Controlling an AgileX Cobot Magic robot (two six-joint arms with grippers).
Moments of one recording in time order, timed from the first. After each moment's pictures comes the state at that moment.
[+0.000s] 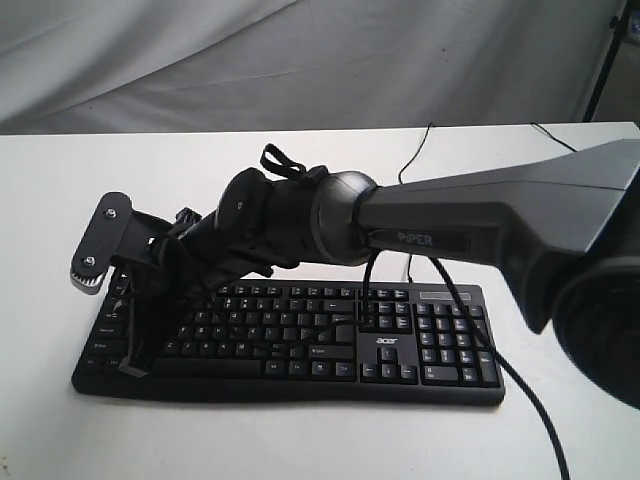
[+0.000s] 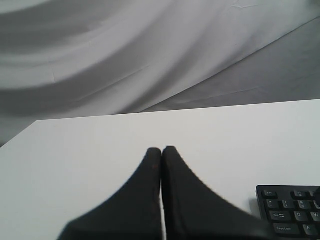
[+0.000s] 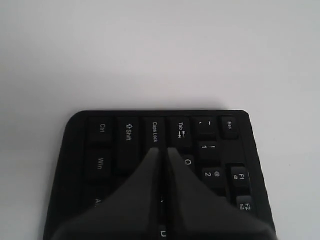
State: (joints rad) left arm 0.13 0.00 -0.01 0.03 0.18 0.09; right arm 0.59 2.26 -1.62 0.88 0.41 -1.37
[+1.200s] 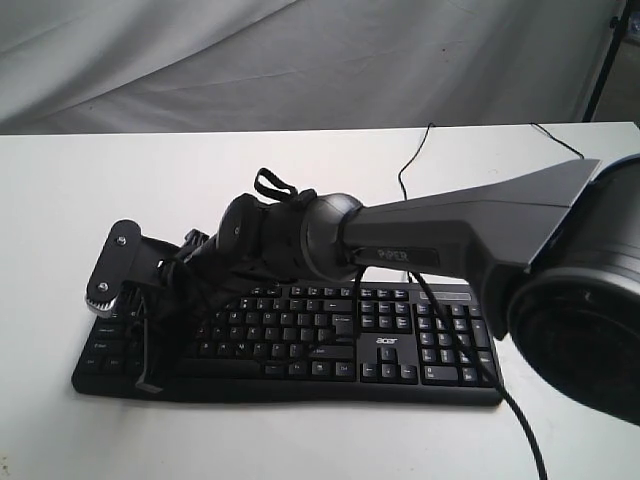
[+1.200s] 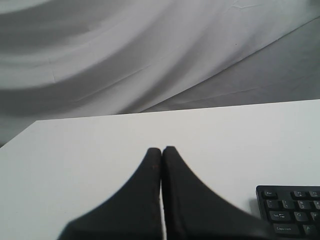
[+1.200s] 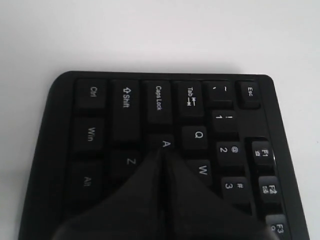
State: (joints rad) left arm 0.13 0.00 -0.01 0.03 0.18 0.09; right arm 0.59 2.32 -1.64 0.82 0.41 -1.34
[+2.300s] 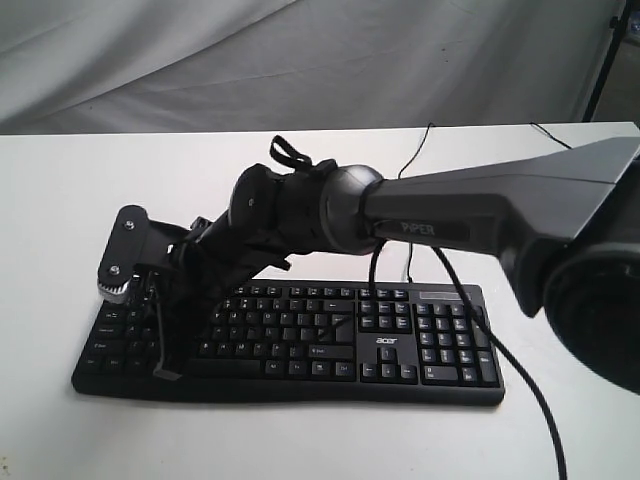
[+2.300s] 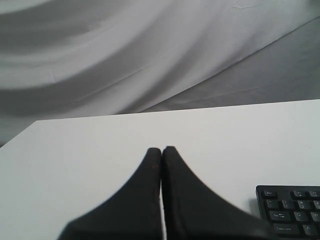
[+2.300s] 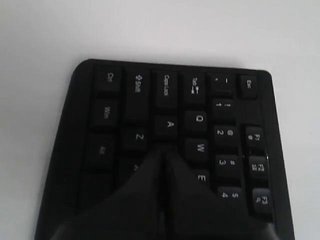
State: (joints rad) left arm 0.13 0.00 -0.01 0.03 0.18 0.09; right arm 0.55 2.28 -1.64 0.75 0.54 -1.31
